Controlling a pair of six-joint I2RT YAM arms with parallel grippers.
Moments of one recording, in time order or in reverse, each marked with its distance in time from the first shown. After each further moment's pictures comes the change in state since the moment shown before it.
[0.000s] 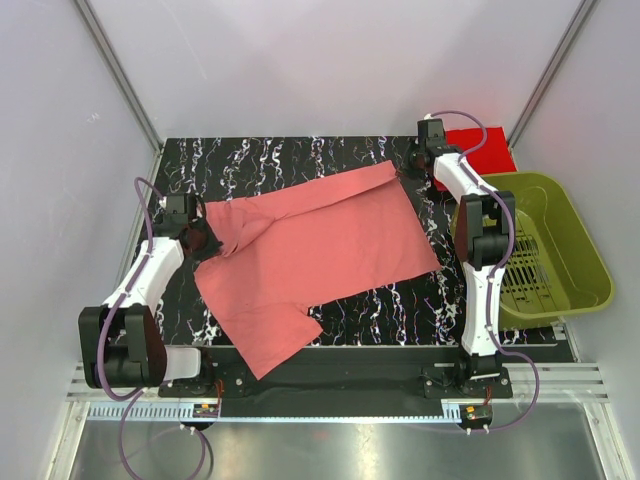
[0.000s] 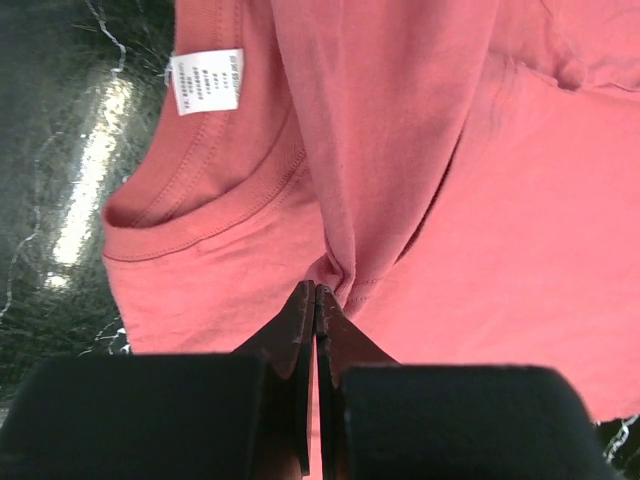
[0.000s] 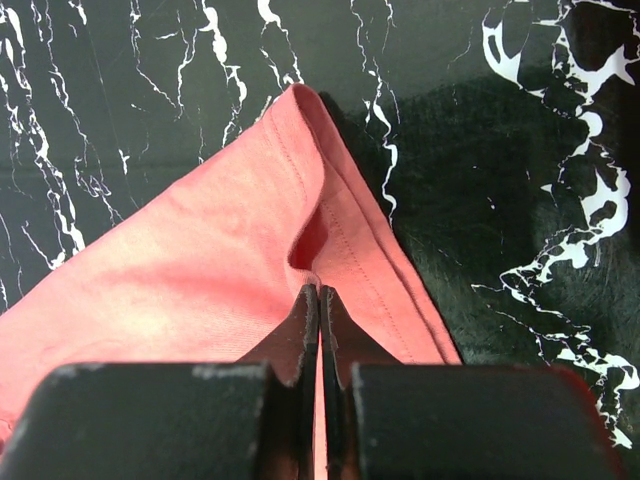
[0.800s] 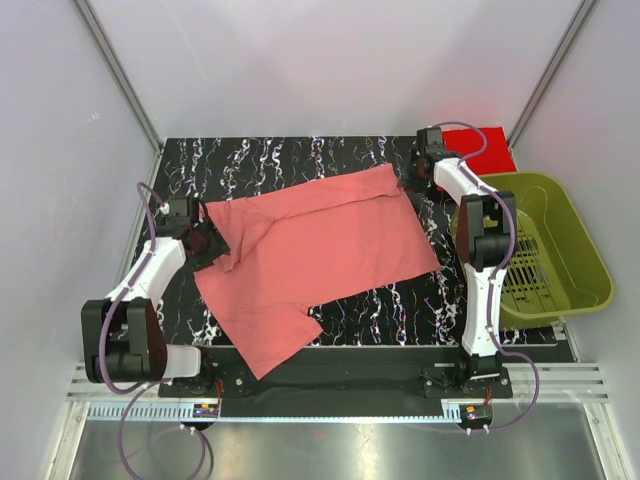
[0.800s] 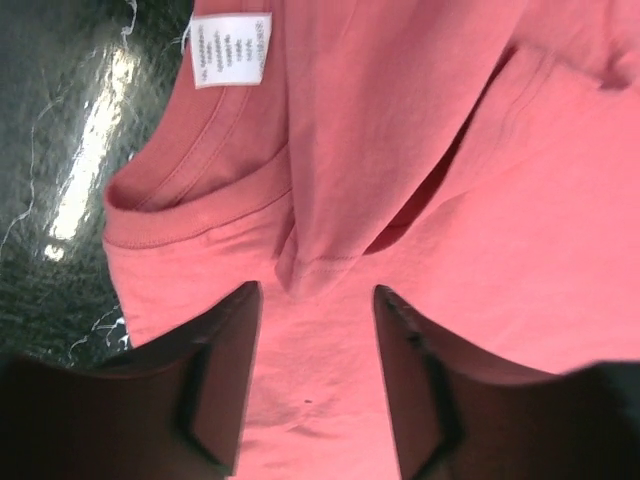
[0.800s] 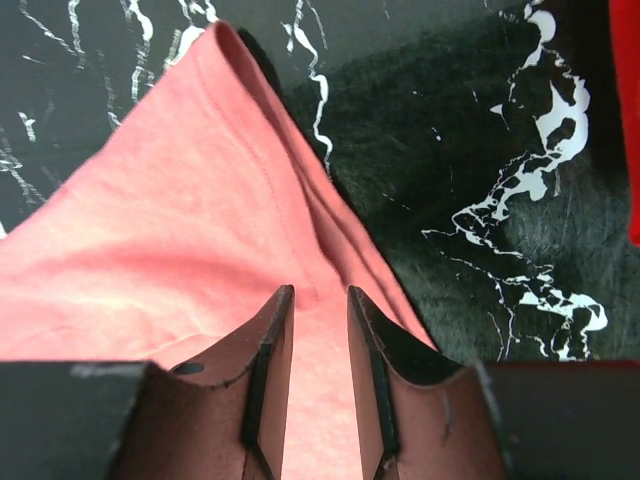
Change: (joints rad) left arm -0.001 0.027 -0.034 0.003 -0.017 -0.038; right arm 0.002 -0.021 -0.089 -0.037 0.044 0.008
